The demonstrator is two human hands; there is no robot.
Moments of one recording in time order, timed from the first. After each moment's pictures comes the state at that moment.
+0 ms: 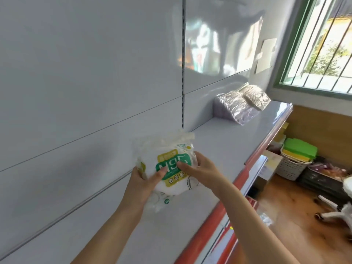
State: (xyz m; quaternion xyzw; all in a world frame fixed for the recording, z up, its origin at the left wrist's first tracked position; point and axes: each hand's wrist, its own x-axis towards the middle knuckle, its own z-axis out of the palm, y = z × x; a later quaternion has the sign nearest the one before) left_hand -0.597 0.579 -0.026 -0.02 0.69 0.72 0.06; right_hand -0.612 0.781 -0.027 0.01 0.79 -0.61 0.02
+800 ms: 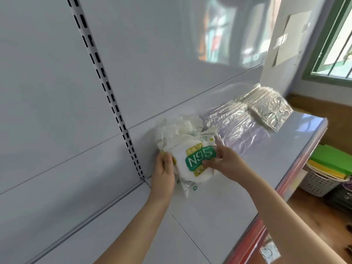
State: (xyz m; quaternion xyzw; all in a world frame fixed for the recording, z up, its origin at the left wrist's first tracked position) left_hand -0.845 0.850 -0.035 -0.05 0.75 0.66 -0.04; right_hand -0.877 1.052 -0.047 -0.03 0.85 -0.53 0.01
